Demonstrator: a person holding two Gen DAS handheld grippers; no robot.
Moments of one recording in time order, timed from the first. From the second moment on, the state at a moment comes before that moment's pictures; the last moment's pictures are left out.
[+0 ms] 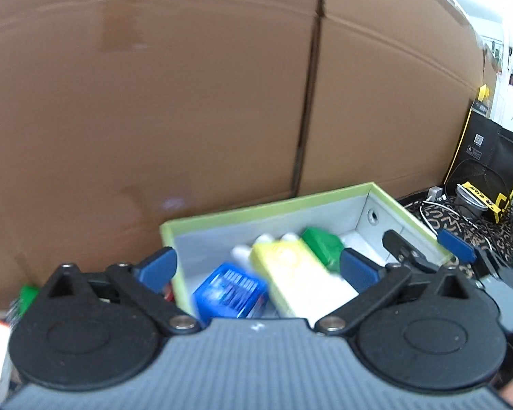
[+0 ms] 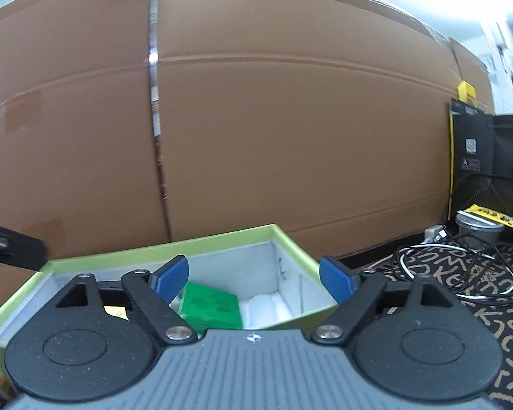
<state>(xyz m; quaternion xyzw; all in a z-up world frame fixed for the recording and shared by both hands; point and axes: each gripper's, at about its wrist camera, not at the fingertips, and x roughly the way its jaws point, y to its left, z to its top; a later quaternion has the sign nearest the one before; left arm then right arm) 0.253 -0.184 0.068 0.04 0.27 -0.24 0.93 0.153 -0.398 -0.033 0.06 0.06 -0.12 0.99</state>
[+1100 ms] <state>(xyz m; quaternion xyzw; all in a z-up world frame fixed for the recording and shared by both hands) 0.203 0.095 -0.008 -0.01 0.30 -0.05 0.95 0.075 -0.154 -0.046 -0.03 0.15 0.11 0.98</state>
